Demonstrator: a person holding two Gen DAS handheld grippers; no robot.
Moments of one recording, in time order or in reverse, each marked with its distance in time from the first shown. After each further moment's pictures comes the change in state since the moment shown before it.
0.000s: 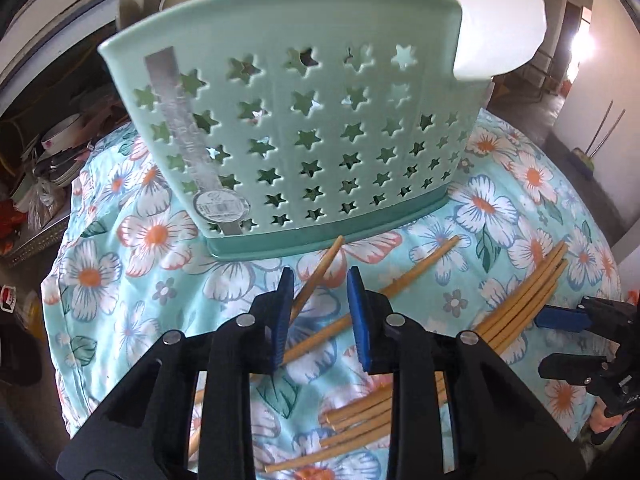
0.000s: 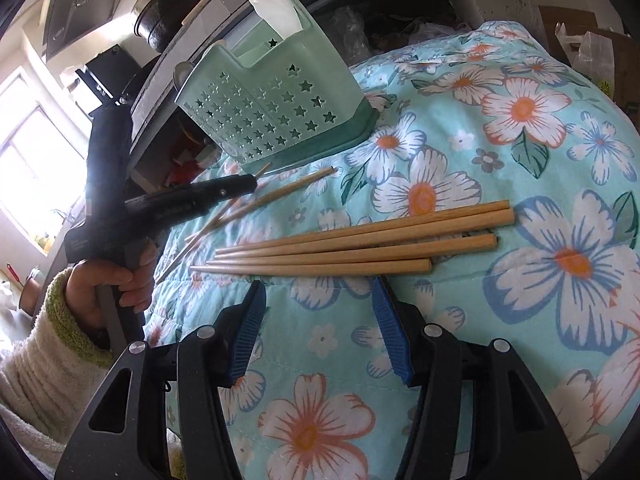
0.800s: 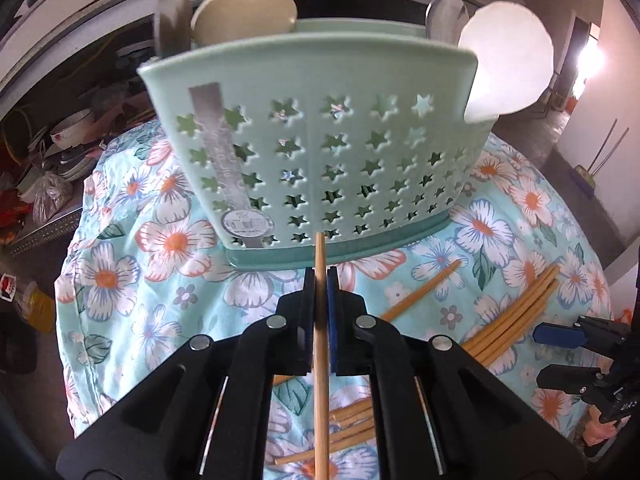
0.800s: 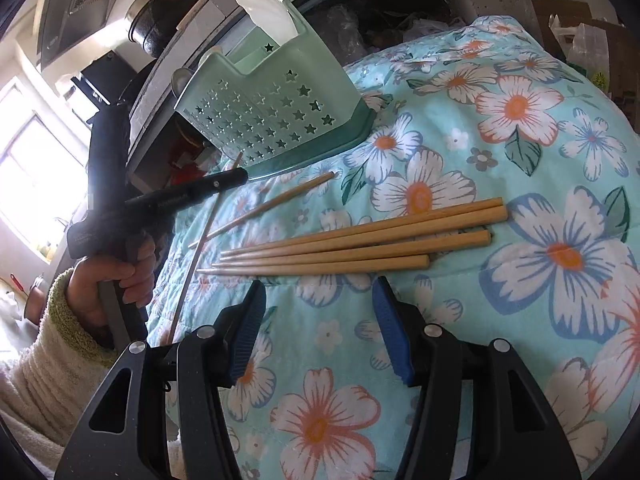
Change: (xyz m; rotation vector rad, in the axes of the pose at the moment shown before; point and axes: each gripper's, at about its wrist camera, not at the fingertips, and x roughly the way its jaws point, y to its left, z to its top) left arm -0.031 0.007 0.007 -0.070 -0.060 -0.006; right arm -0.012 0.004 0.004 0.047 0.009 0.018
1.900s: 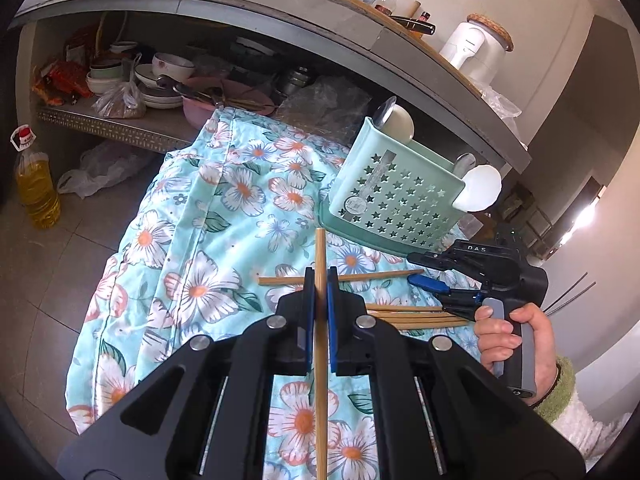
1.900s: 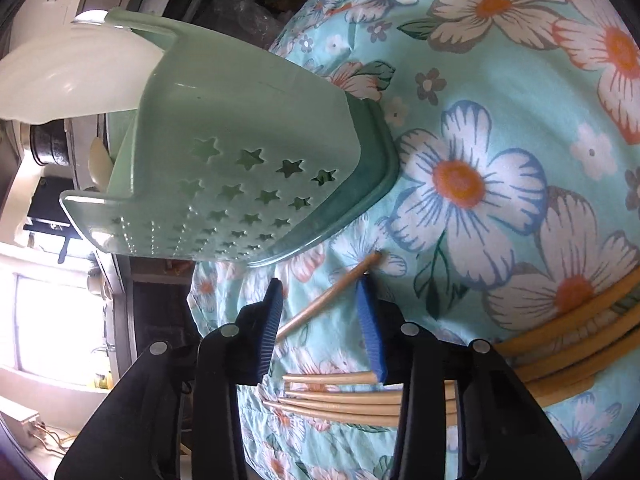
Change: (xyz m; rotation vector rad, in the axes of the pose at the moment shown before) left arm -0.135 0.093 -0.115 -0.445 -0.249 -0.118; right arm 0.107 0.001 0.076 0.556 0.102 0.006
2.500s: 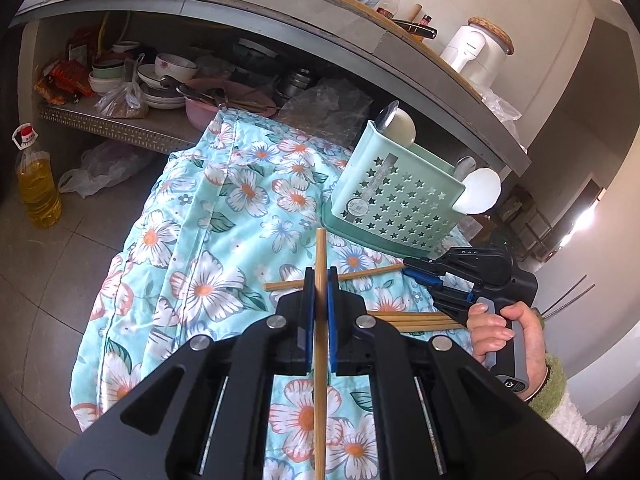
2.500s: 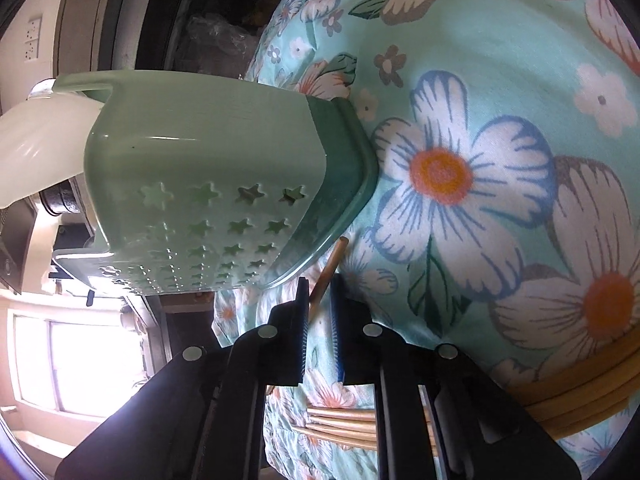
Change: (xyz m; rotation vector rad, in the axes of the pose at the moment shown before) left arm -0.006 0.006 -0.001 -0.002 -0.005 0.001; right arm 0.001 -0.025 0.005 0.132 -0.014 0.125
